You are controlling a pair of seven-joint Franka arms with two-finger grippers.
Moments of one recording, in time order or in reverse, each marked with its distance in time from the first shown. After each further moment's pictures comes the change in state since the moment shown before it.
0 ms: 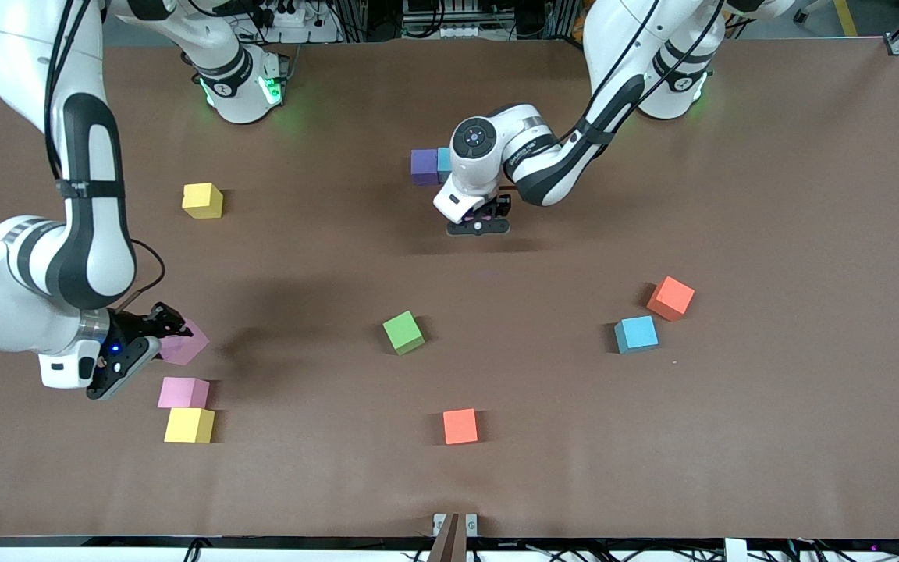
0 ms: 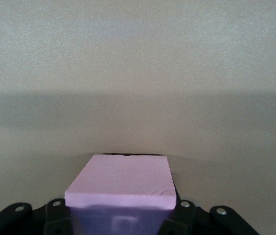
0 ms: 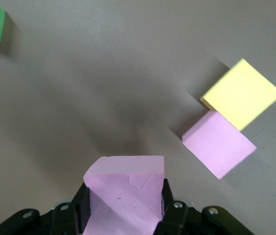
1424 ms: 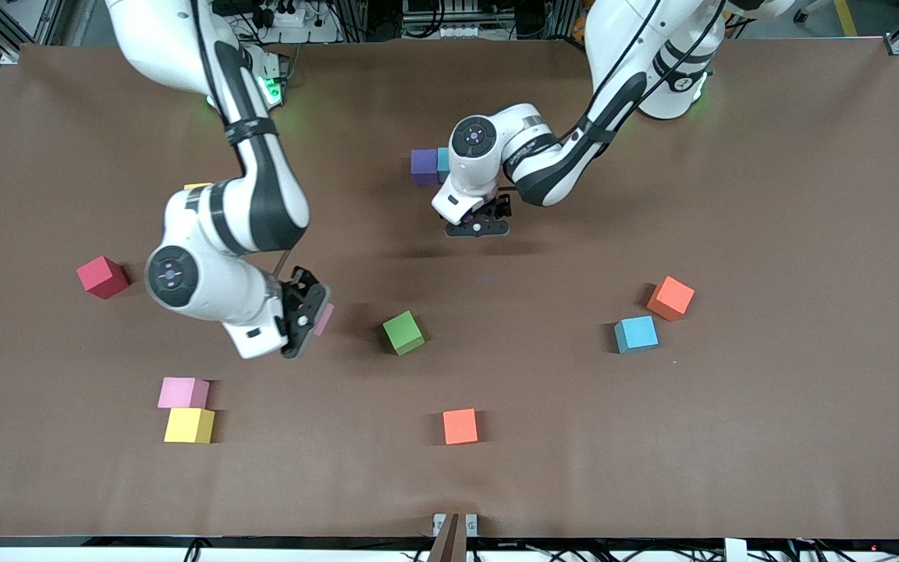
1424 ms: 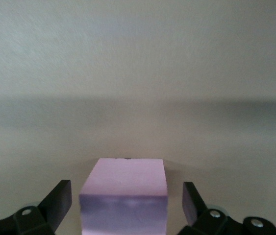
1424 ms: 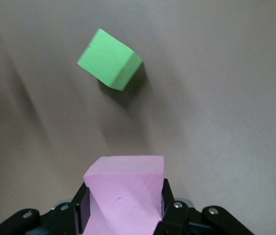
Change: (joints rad) left arm 0.006 -0.032 0.001 0.028 0.001 -0.030 -0.010; right arm 0.367 -0.002 0.014 -0.004 -0.006 0.021 0.002
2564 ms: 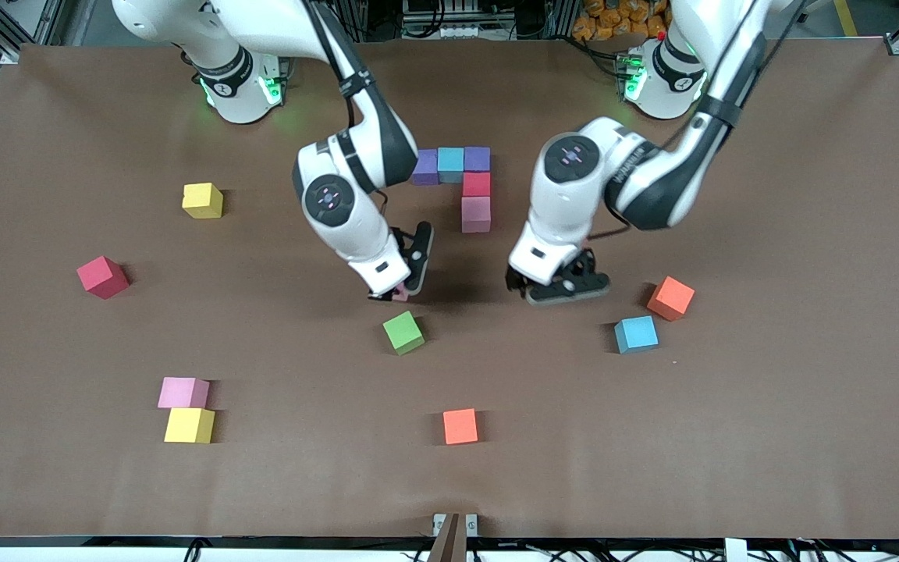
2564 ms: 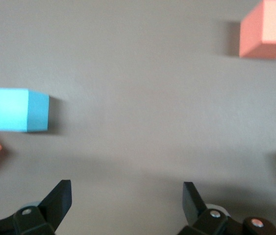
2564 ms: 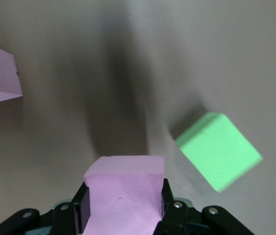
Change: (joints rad) left arm 0.183 -0.117 0.145 0.176 0.056 -0.093 0.175; right arm 0.338 -0.016 0.003 -0.214 0.000 0.328 0.000
